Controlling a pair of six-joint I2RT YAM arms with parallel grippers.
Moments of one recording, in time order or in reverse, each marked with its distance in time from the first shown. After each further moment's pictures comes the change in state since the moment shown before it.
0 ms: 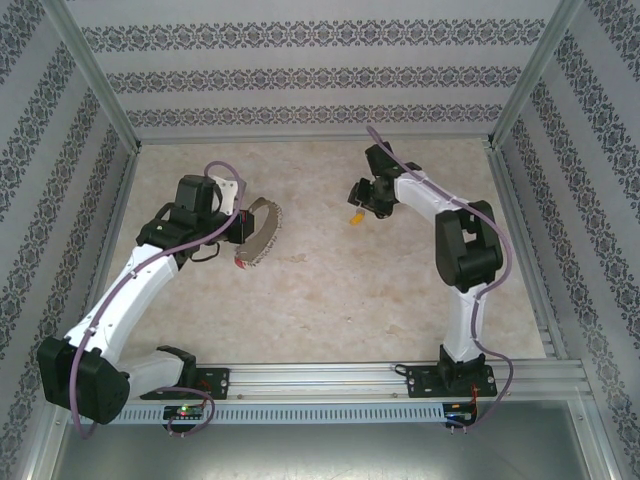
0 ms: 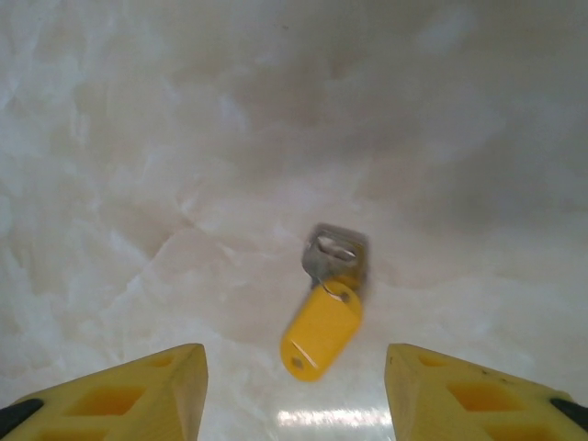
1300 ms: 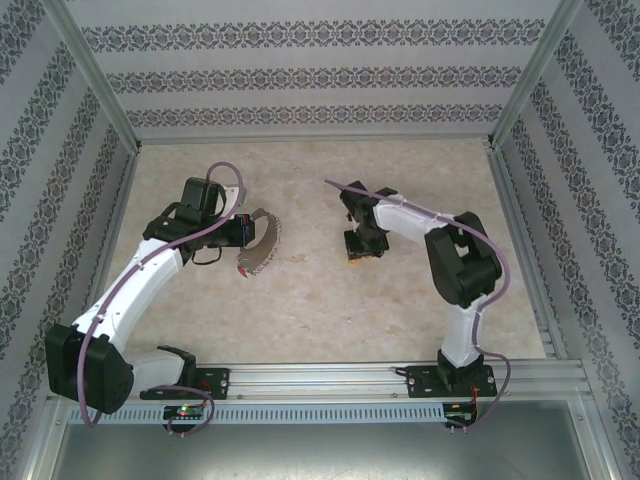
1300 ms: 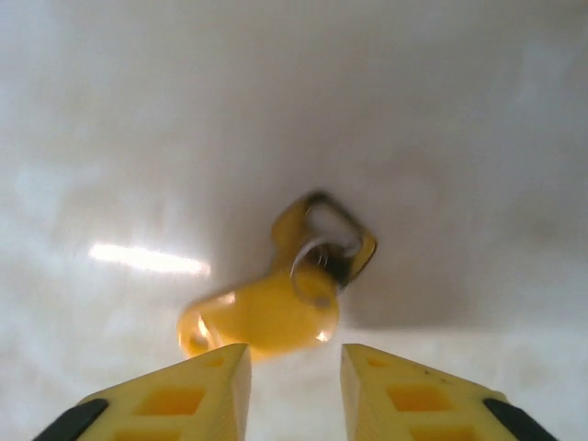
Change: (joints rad) left arm 0.011 0.058 -0.013 -0.037 0.028 -0.068; right arm 0.194 -0.153 -0.264 -0.242 0.079 -0.315
